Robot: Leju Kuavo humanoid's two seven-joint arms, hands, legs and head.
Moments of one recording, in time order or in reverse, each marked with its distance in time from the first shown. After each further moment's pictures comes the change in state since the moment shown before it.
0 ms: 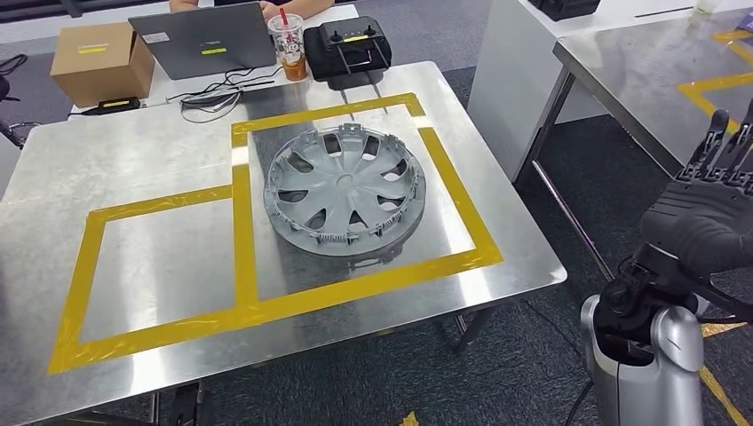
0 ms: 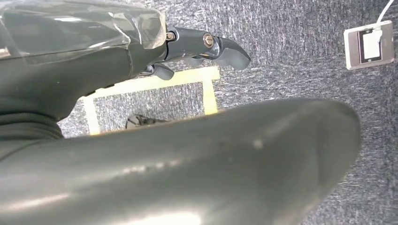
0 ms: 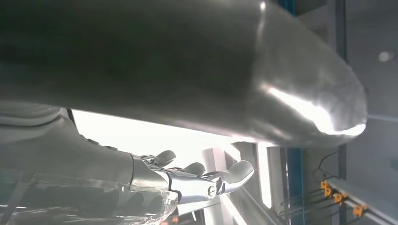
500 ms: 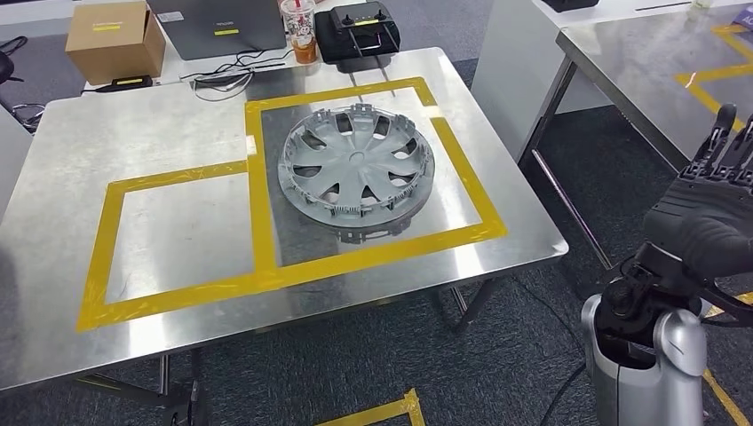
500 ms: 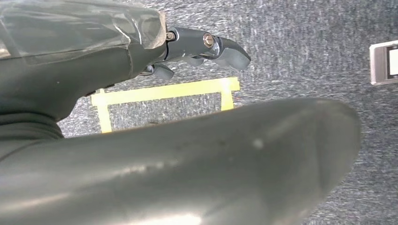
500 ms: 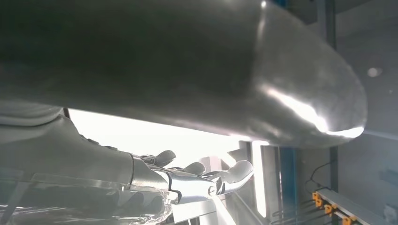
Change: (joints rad) left arm 0.011 -0.006 0.060 -0.021 -0.044 0.001 0.004; right arm -0.005 0.014 0.001 -0.023 0.007 0.016 0.010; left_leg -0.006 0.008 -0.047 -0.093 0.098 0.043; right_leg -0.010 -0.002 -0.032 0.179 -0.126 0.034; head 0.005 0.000
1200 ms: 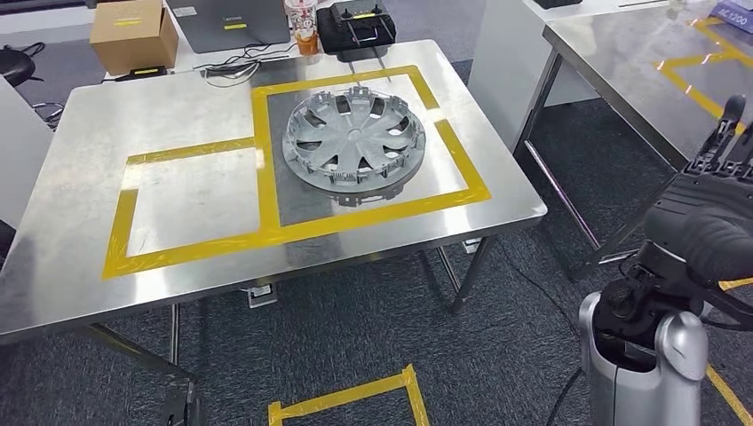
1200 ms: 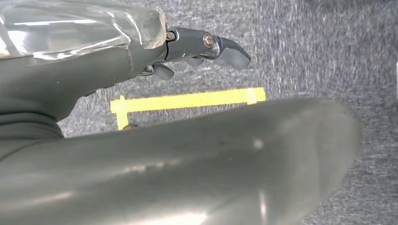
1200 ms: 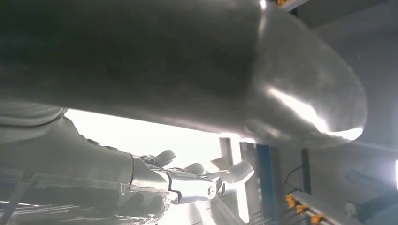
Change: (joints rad) left arm 0.027 0.003 0.059 -0.042 -0.059 0.018 0.018; right arm -0.002 0.039 -0.005 -0.053 0.006 0.036 0.010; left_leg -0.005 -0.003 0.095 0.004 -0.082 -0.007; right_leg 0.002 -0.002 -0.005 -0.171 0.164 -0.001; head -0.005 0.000
